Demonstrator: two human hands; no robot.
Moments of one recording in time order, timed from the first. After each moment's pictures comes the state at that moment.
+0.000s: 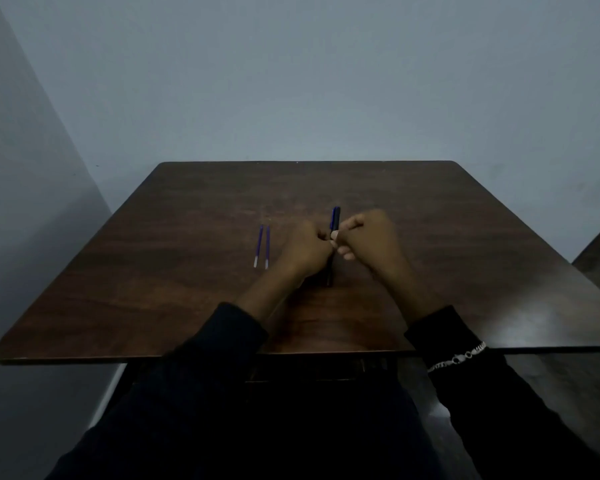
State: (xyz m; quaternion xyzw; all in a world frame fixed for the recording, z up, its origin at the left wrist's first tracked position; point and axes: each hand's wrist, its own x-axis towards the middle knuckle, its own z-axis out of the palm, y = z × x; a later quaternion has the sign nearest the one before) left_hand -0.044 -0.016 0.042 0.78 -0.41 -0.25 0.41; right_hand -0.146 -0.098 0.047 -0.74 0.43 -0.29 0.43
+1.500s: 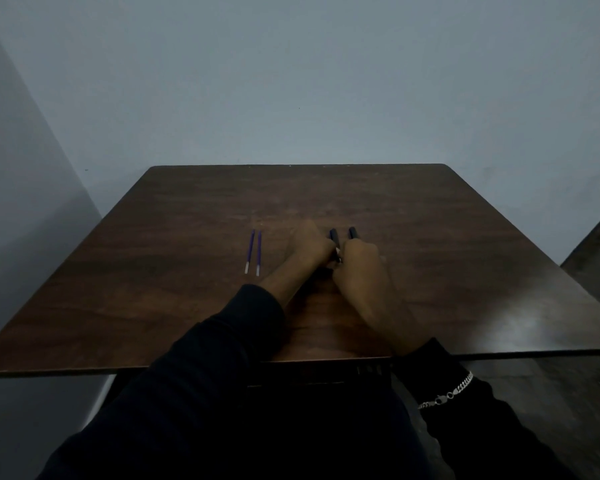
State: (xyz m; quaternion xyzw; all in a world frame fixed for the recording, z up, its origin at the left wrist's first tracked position) left_hand -0.054 -0.054 0.048 0.82 -0.34 -0.26 0.37; right_hand -0.149 -0.090 0.009 -0.86 0.46 -0.18 0.14
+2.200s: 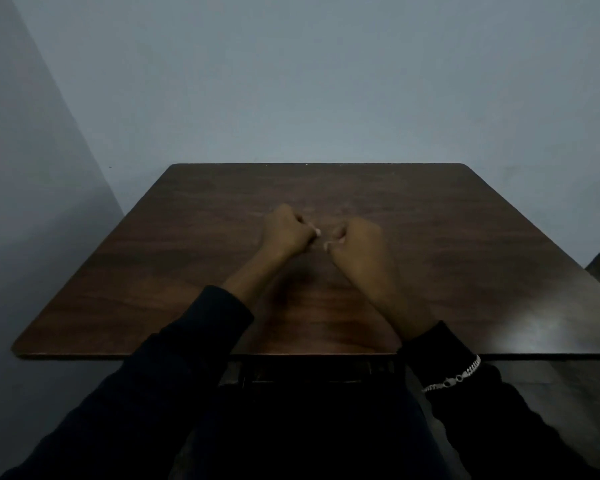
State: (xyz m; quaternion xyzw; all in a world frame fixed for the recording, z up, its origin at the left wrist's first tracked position) left_hand 0.004 -0.015 0.050 0.82 -0.34 -0.18 0.43; right_hand -0.126 -0.074 0.041 -0.84 0.44 -0.24 0.21
